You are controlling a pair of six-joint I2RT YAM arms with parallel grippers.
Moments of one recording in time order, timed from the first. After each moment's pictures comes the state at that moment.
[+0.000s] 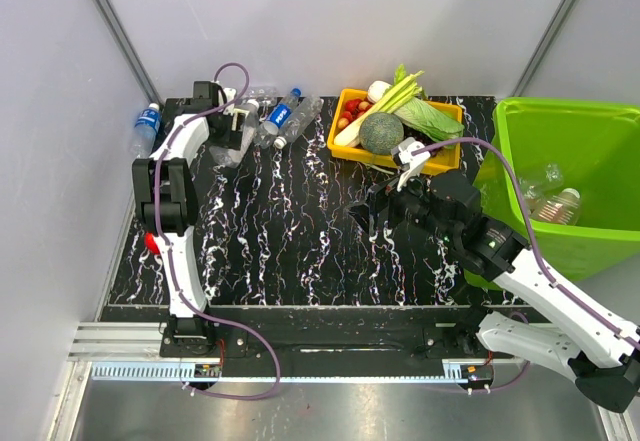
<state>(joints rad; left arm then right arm) 0.00 2.18 1.84 -0.61 0.03 0.16 0.80 0.91 0.99 -0.29 -0.05 0.23</state>
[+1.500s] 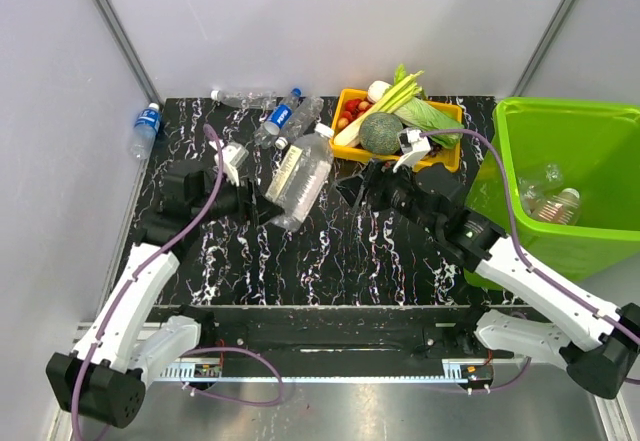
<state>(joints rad) -0.24 0.93 0.90 -0.46 0.61 -0.22 0.80 0.99 0.96 -0.12 0.07 0.58</state>
